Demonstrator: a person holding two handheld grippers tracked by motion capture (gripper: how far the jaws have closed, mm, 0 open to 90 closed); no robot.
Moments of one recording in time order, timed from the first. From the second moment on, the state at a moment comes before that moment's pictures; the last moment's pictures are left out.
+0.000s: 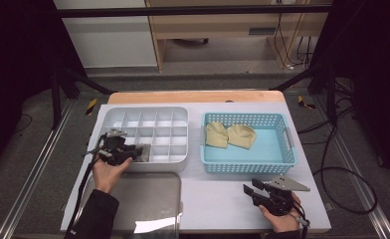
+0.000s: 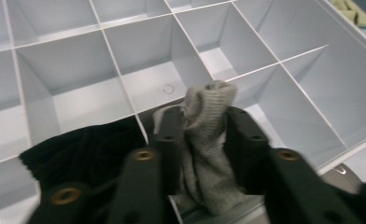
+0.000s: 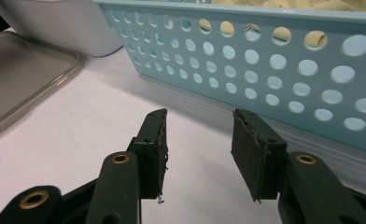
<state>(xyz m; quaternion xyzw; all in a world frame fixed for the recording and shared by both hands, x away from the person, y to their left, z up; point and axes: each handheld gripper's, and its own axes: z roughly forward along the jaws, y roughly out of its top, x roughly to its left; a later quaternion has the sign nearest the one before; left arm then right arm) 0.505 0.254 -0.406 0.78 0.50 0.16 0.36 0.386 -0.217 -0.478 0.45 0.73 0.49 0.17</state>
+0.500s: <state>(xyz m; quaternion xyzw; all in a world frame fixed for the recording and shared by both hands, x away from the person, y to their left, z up) 0.516 0.241 -0.424 0.80 0.50 0.15 0.30 0.386 -0.215 -0.479 0.45 0.73 0.49 0.17</state>
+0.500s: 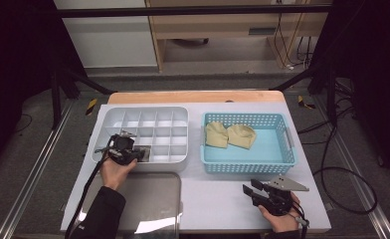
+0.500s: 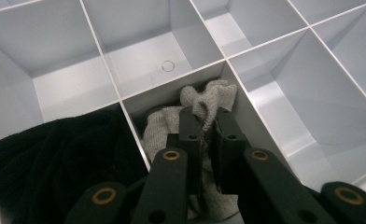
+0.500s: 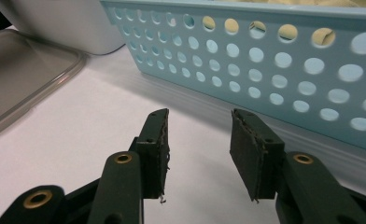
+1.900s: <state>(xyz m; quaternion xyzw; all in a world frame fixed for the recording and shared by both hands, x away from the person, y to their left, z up) 0.400 0.244 -0.418 0.75 0.43 0.21 0.46 0.381 -0.225 -0.444 0.38 0.73 0.54 0.16</state>
